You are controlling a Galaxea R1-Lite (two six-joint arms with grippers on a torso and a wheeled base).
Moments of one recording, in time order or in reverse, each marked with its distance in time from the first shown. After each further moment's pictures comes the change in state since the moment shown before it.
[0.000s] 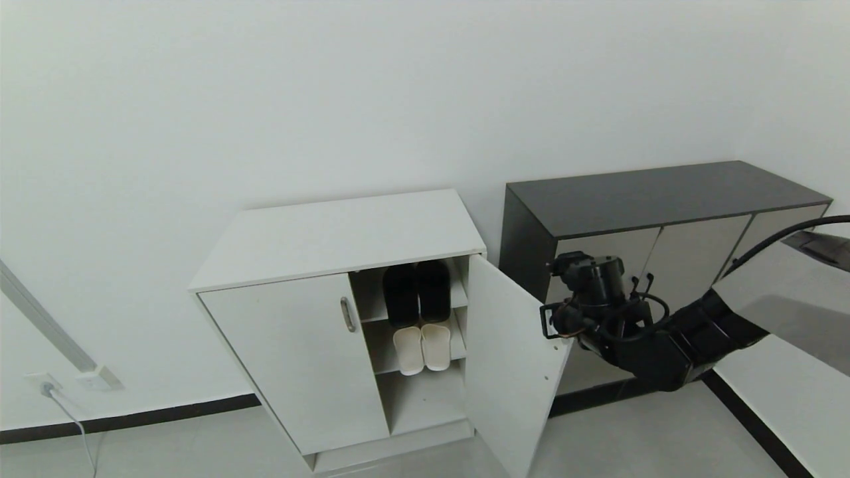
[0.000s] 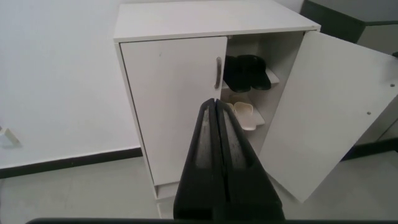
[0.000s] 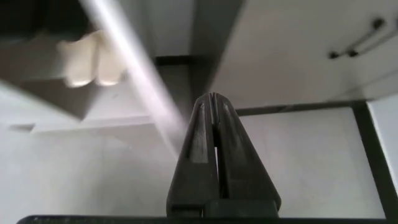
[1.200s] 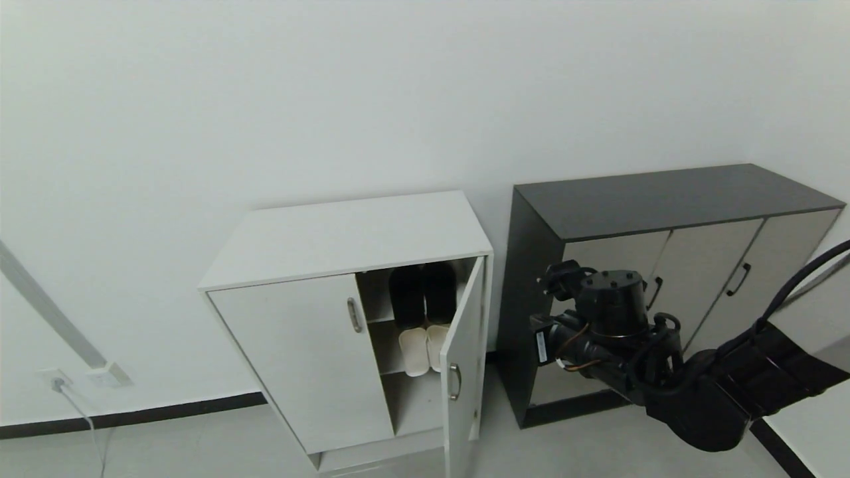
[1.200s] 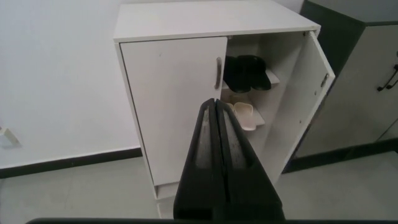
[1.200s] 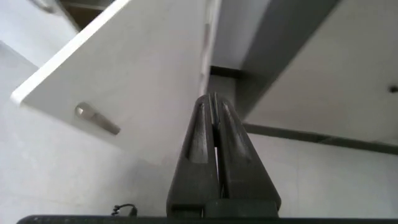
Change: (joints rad) left arm 0.001 0.000 0.000 0.000 0.000 0.000; right arm 0.118 -0.145 0.227 -0.173 0.122 -0.029
